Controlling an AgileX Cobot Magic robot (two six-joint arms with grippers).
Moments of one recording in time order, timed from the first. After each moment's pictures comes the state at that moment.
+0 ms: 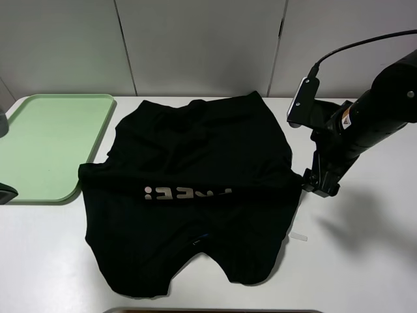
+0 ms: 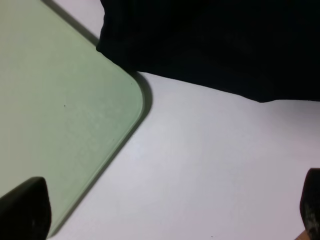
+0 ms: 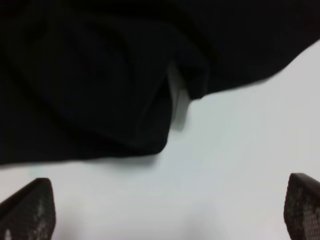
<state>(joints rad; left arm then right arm) -0.41 0.91 -0.76 0.17 0.94 0.45 0.39 1.55 -0.77 -0.21 0.44 -0.58</state>
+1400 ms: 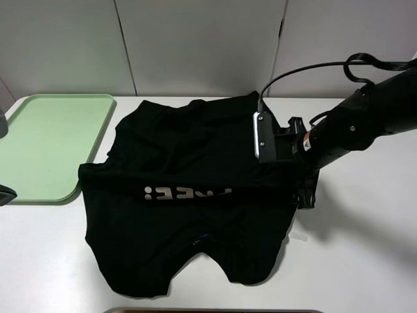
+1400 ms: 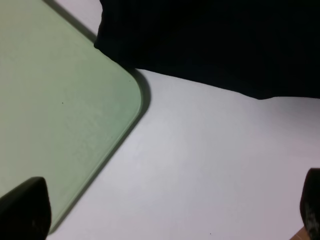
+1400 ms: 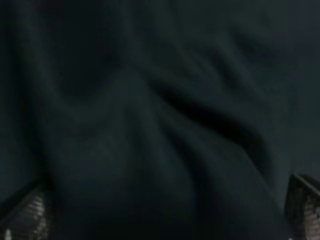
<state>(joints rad) -0.41 0.91 -0.76 0.17 0.95 0.45 0.46 1.80 -0.77 -0.23 0.19 -0.95</state>
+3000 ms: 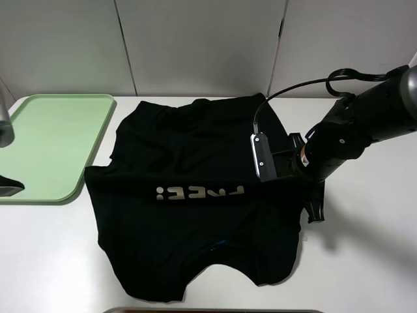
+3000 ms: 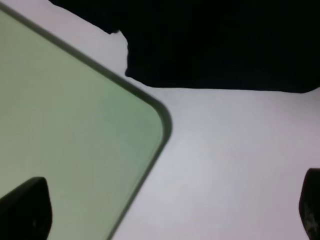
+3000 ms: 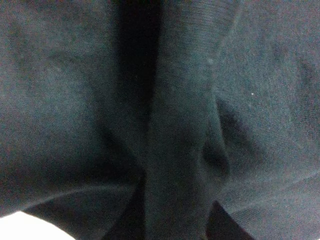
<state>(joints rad) -0.41 0.97 -0.76 0.17 0.86 0.60 0.47 1.83 -0.77 -0.39 0.33 -0.83</state>
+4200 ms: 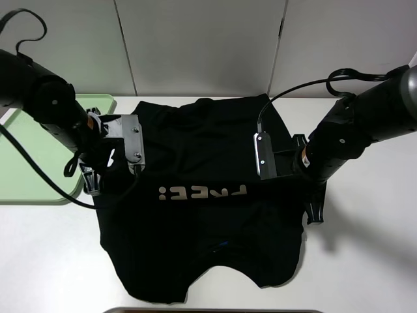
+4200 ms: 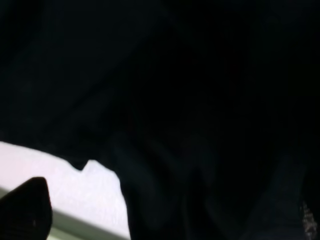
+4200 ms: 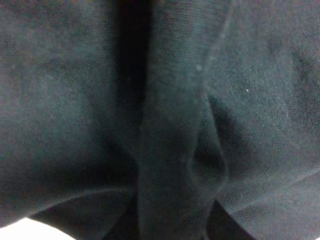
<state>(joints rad) -0.41 1.79 -0.87 0.24 0.28 0.76 0.47 1.83 -0.77 -0.38 0.35 -0.76</state>
